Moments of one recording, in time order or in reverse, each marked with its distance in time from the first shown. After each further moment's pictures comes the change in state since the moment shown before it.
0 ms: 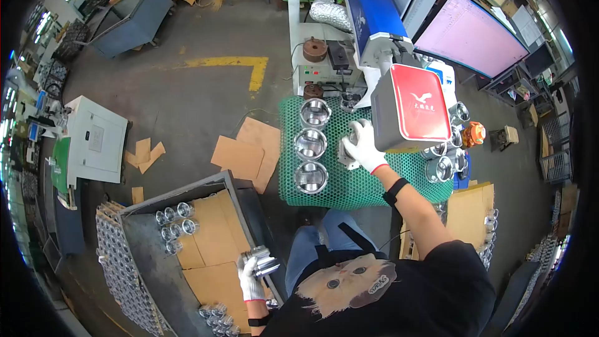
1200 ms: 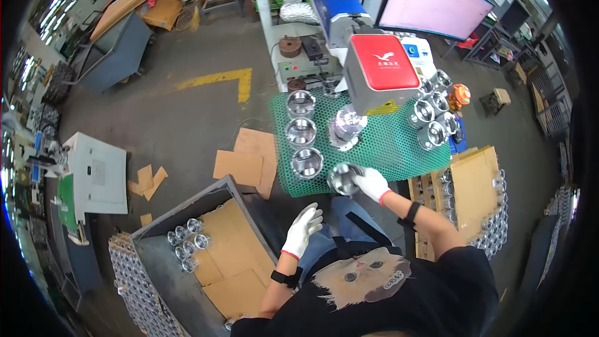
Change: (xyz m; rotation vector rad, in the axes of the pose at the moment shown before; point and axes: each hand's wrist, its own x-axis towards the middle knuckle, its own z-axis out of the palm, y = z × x) left_hand 0.031 -0.026 0.141 0.421 -0.550 -0.397; right_hand -0.163 -0.037 0.004 0.434 -0.251 0.510
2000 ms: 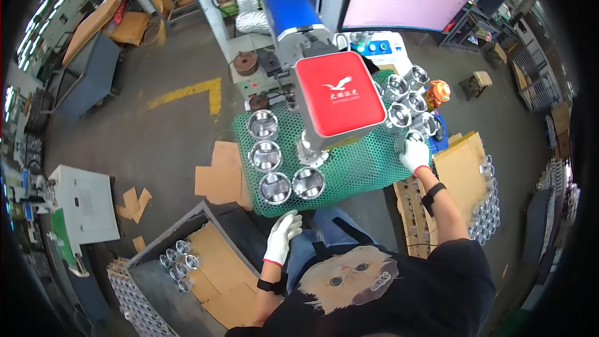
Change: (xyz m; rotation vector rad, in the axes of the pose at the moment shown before) left_hand 0.041 0.028 0.033 0.105 0.022 0.039; right_hand 0.050 0.146 -0.186 -0.762 0.492 0.162
